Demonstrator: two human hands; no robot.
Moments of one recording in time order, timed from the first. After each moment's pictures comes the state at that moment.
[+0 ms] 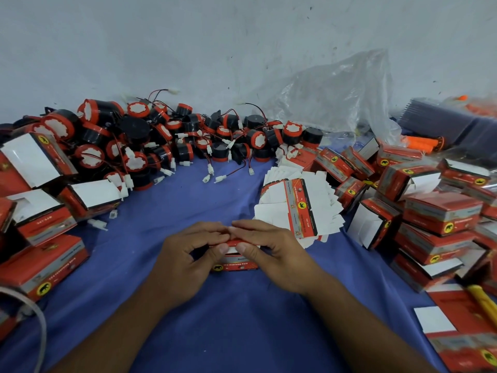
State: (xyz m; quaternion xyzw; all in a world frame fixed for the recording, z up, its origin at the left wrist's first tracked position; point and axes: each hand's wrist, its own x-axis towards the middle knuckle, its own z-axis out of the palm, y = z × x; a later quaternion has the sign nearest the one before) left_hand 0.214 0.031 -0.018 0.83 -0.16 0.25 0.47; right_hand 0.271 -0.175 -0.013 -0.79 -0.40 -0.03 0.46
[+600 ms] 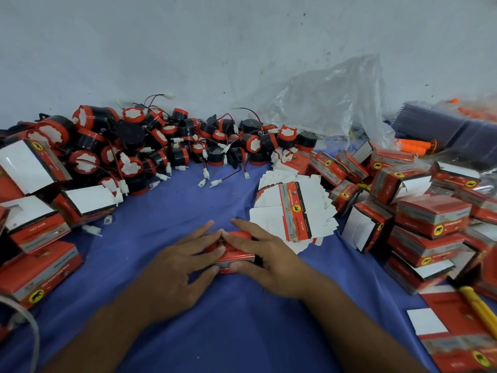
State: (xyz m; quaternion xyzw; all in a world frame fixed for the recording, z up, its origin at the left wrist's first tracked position) left_hand 0.213 0.047 -0.030 0.88 -0.27 0.25 0.28; right_hand 0.275 -0.181 -0.015 -0.84 -0.42 0.00 0.35
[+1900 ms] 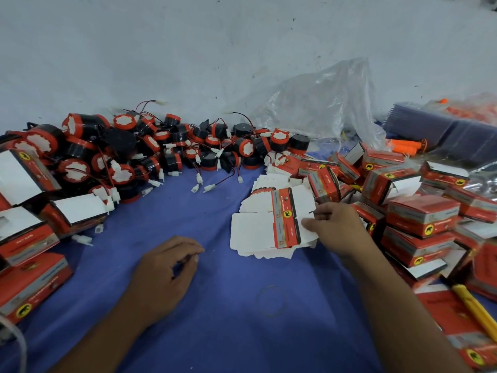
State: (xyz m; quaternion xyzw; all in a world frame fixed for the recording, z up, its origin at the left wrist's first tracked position) left_hand 0.212 0.045 -0.020 0.88 -0.16 0.28 0.36; right_hand 0.303 -0.255 0.043 -0.86 0.08 -0.03 0.50
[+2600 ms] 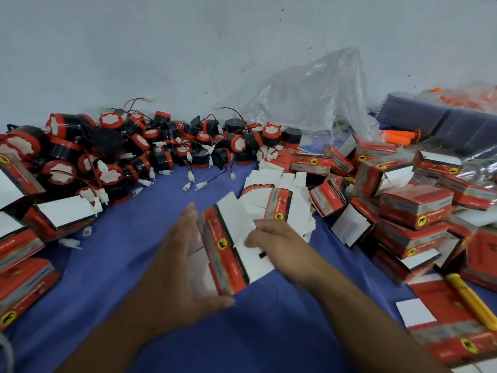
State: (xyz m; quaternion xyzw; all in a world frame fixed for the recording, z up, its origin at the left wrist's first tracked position) left_hand 0.207 0.019 -0.014 0.88 -0.20 0.24 0.35; right_hand 0.258 -0.194 0.035 -0.75 -0.16 0.15 0.62
